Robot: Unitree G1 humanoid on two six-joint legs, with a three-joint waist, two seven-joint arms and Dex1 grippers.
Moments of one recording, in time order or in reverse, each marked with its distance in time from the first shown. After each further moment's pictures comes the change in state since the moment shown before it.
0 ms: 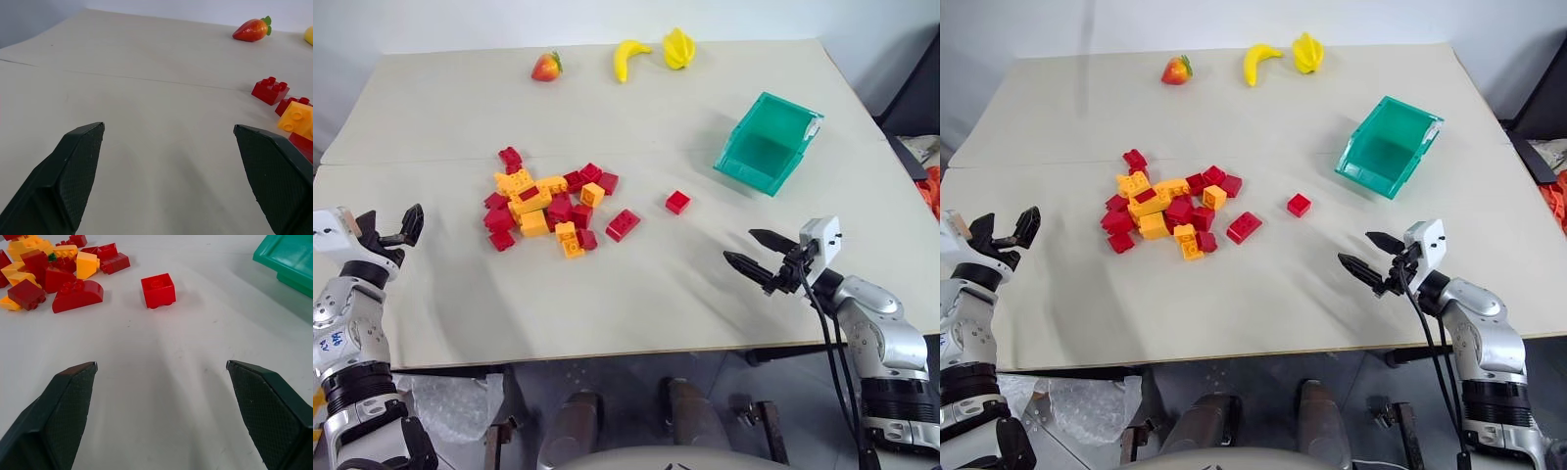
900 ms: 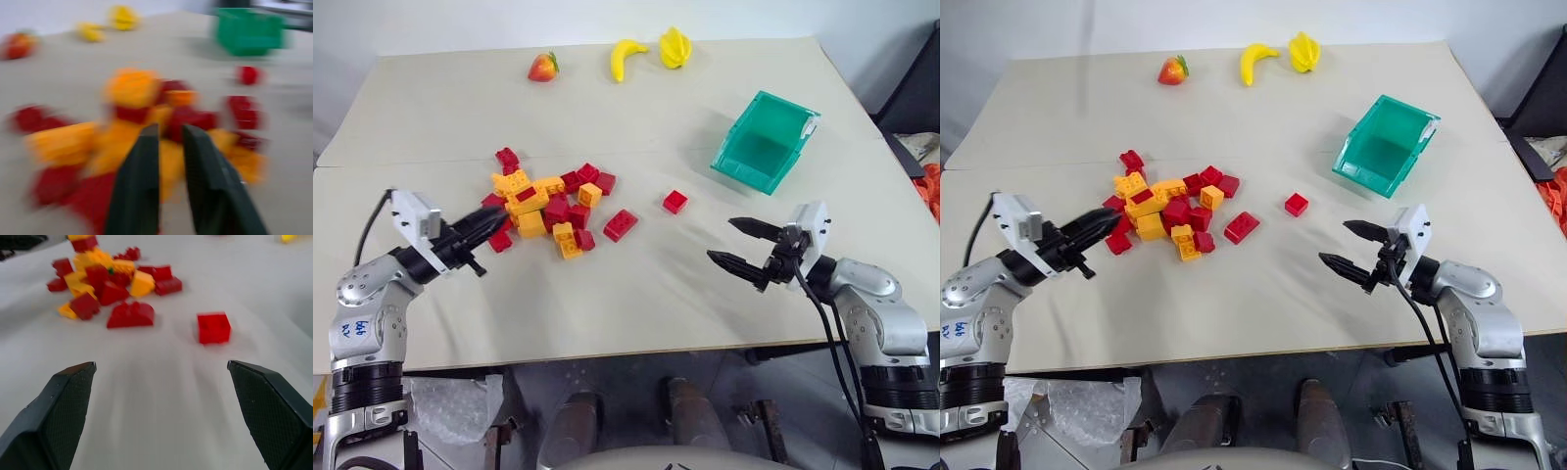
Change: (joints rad) left arm 0.048 0.054 -0.289 -0.322 -0.073 0.040 -0.563; right arm -0.083 -0.029 0.076 -0.104 0.009 0.024 0.096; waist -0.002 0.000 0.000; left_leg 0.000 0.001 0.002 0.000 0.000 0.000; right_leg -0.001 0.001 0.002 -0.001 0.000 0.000
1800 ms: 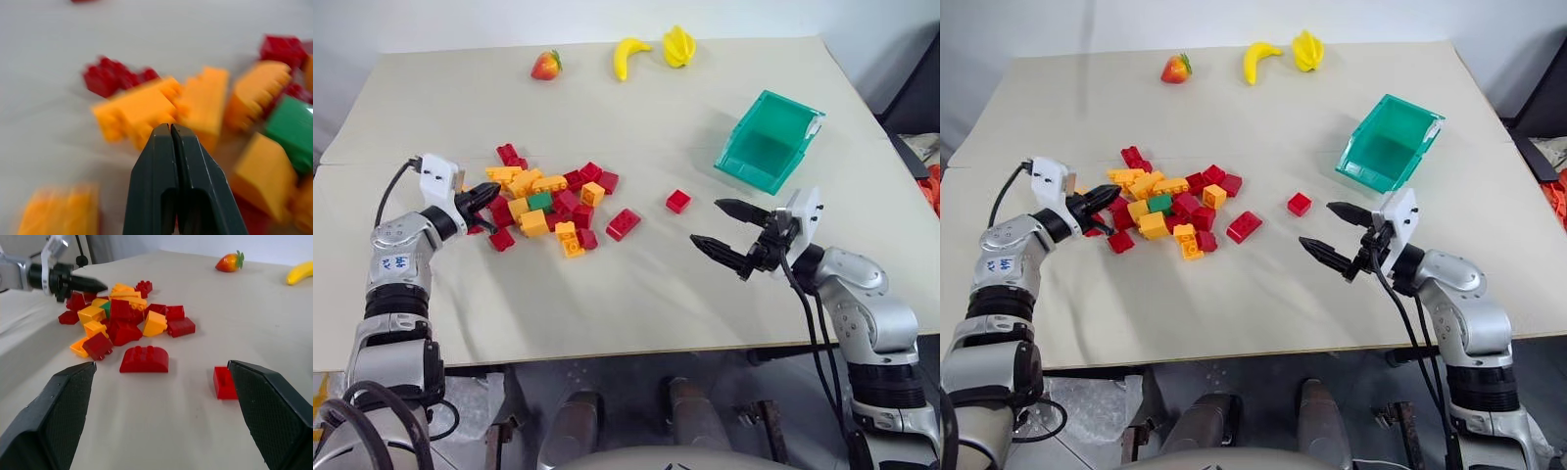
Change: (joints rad) left arm -0.452 -0.025 -0.118 0.737 0.288 -0.170 0.184; right arm -0.031 0.047 0.027 -0.112 0.033 0.034 -0.110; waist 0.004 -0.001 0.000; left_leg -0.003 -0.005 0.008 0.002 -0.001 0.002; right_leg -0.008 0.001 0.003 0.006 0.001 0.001
